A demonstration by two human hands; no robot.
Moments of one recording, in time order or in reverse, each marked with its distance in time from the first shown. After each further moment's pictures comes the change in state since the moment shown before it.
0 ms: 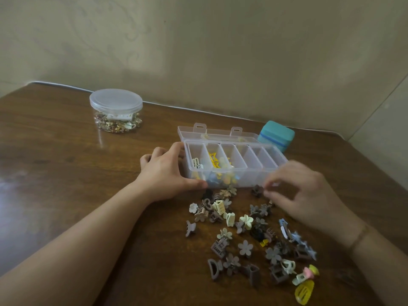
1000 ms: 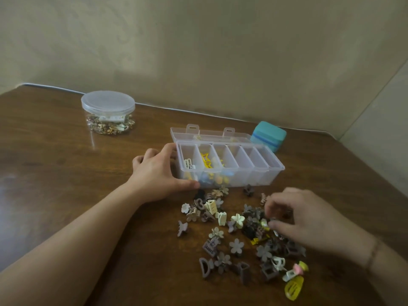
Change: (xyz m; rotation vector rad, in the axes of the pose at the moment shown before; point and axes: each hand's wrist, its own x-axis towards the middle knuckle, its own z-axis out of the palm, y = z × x) left_hand -0.001 0.000 0.000 0.004 0.011 -0.012; right_hand -0.024 -0.020 -0.020 -0.121 -0.446 0.327
